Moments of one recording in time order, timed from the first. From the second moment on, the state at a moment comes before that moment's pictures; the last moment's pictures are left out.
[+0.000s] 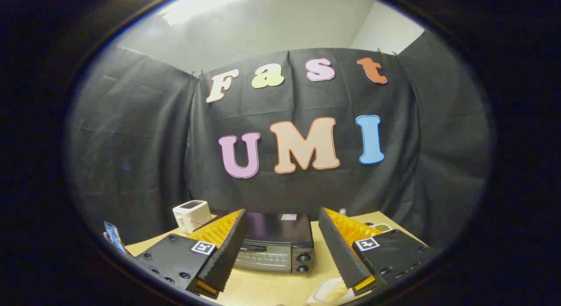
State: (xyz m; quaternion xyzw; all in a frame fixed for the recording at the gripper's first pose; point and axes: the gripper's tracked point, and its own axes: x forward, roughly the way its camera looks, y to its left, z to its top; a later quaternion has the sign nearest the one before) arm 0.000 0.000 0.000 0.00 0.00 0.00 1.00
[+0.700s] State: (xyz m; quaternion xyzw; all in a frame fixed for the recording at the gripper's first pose) arm 0.001 0.013 0.010 0.00 -0.01 -0.01 1.00
